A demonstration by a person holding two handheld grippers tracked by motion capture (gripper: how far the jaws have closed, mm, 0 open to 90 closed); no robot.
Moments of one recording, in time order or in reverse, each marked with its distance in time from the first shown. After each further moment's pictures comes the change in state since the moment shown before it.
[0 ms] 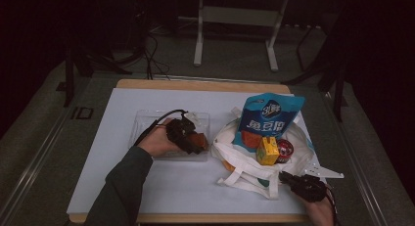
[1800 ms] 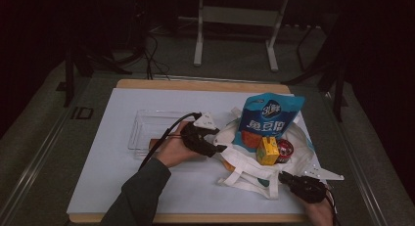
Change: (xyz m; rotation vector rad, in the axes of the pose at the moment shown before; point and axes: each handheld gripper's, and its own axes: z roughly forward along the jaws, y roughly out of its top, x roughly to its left) left arm -0.058 0.038 -0.003 -0.307 0.100 0.064; right arm 0.001 -0.003 0.000 -0.025 -0.001 -0.026
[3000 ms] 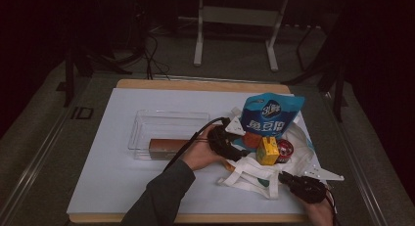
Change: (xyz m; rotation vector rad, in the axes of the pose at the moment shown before) left arm -0.028 0.036 0.051 0.032 -0.017 0.036; right arm 0.000 0.000 0.000 -0.003 0.001 0.000
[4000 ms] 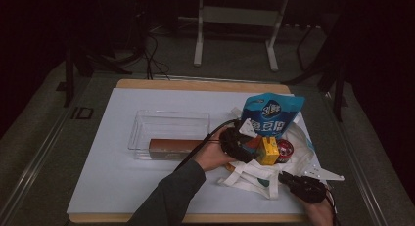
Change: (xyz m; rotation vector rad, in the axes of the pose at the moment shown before) left arm -0.006 0.013 0.030 0.026 -0.018 0.004; right arm 0.000 0.000 0.000 0.000 0.005 0.004
